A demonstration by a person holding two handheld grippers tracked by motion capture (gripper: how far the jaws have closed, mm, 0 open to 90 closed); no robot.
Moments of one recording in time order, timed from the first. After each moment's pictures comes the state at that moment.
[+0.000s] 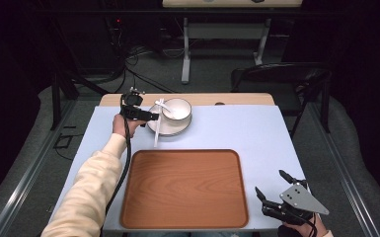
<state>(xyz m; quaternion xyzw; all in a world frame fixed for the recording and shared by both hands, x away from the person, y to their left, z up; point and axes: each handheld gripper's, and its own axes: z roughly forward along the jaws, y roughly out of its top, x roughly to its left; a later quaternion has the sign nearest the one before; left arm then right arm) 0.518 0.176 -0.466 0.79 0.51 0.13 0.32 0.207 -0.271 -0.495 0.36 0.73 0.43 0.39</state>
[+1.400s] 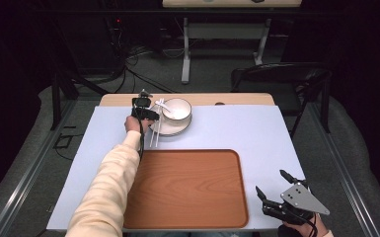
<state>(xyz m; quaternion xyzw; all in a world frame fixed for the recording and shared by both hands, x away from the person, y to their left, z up) 0.561 0.157 -0.518 0.76 0.58 0.11 0.28 0.207 -0.272 -0.495 0.36 0.73 0.43 0.39</state>
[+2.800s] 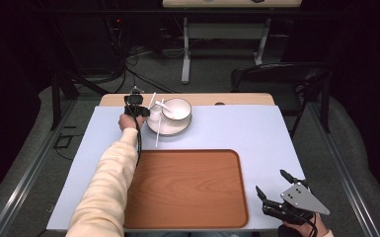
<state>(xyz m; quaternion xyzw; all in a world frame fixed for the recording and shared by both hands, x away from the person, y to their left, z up) 0.565 0.181 -0.508 0.72 0.62 0.13 0.29 0.207 -0.272 -0.495 0.36 0.73 0.43 0.39</state>
